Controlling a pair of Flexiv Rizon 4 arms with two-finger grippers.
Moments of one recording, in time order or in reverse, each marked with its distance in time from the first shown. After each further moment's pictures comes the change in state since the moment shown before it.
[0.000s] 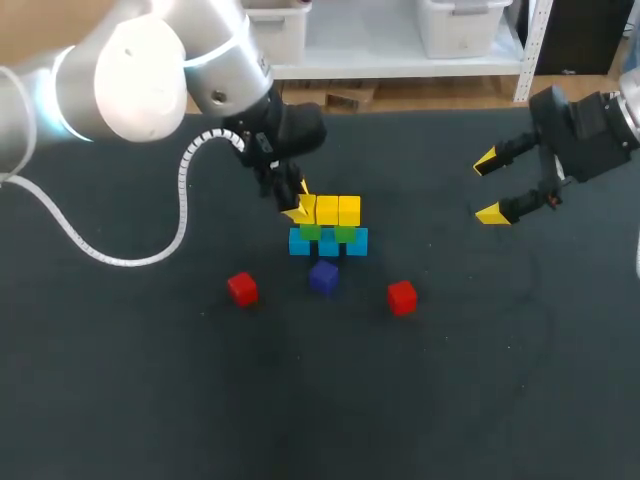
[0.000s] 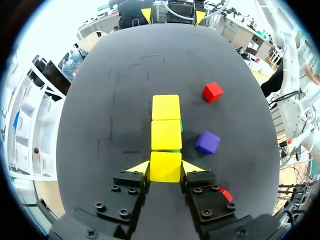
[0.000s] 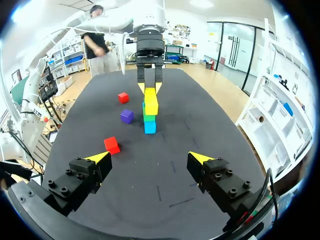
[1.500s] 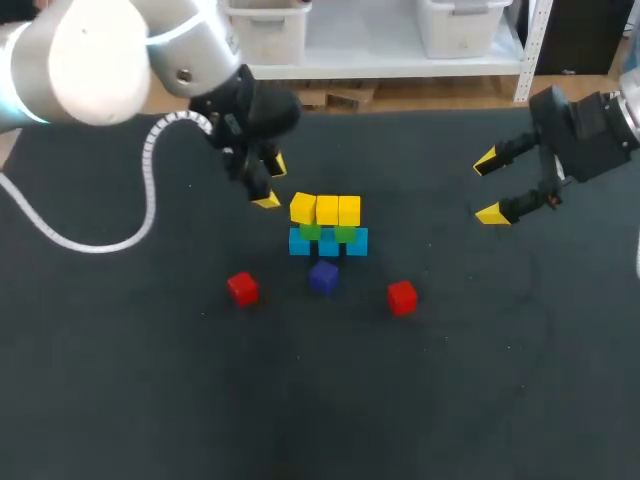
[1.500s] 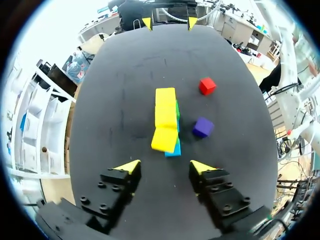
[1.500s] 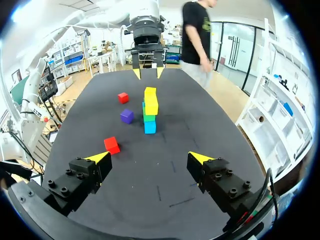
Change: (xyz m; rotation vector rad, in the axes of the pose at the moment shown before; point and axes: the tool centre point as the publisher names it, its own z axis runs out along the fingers) left arm 0.027 -0.004 -0.047 -0.061 0.027 0.014; right arm 0.000 0.000 0.000 0.000 0.000 0.000
